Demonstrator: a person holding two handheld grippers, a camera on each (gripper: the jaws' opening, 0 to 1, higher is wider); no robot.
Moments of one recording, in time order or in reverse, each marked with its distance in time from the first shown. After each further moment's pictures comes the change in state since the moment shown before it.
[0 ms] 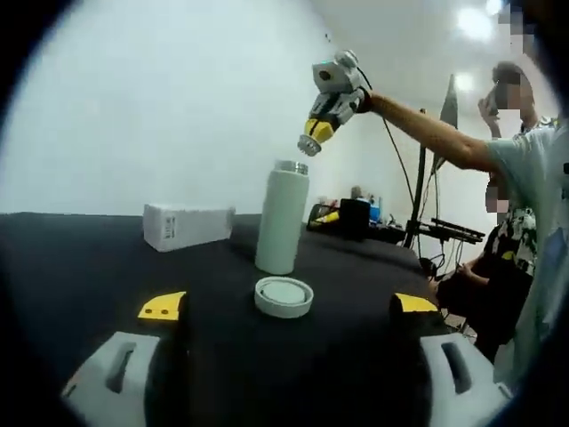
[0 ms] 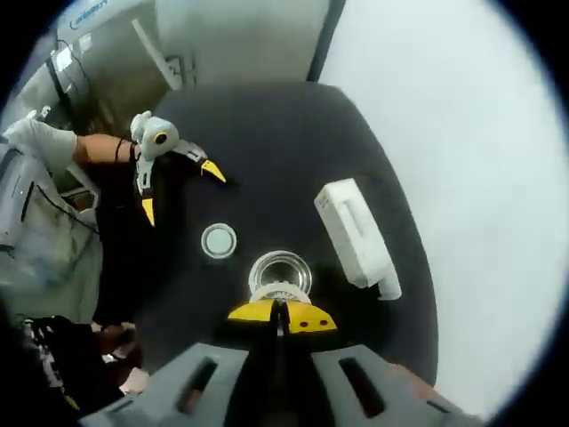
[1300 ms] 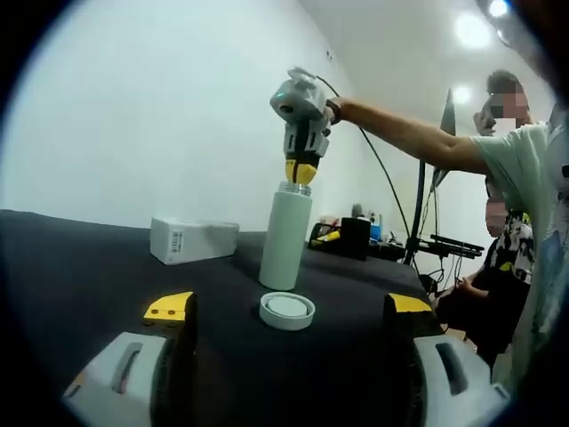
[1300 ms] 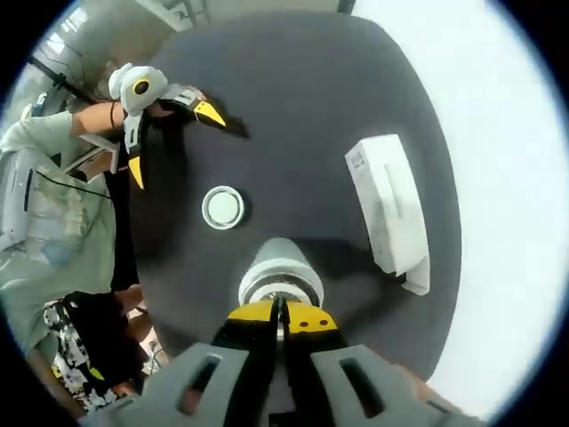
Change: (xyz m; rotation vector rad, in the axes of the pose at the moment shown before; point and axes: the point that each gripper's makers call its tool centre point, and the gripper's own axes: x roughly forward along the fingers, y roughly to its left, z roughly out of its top) left arm -0.011 0.008 0.013 -0.030 -0.086 0.009; right arm 0.053 0.000 -0.007 -0.036 0.310 0.132
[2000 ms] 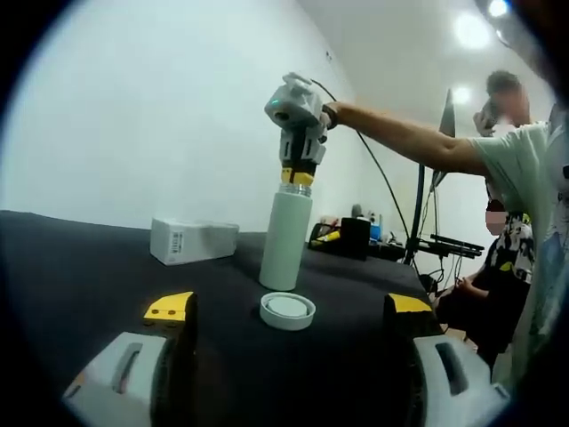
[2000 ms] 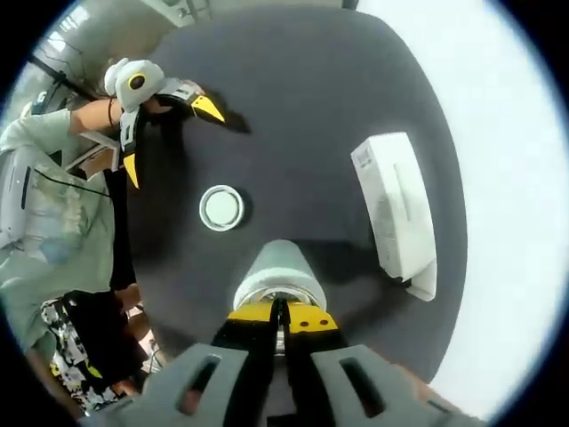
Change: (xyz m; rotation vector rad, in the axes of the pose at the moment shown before) left arm 0.000 0.001 0.000 0.003 -0.002 0.003; right arm 0.015 0.002 0.000 -0.010 0.011 0.012
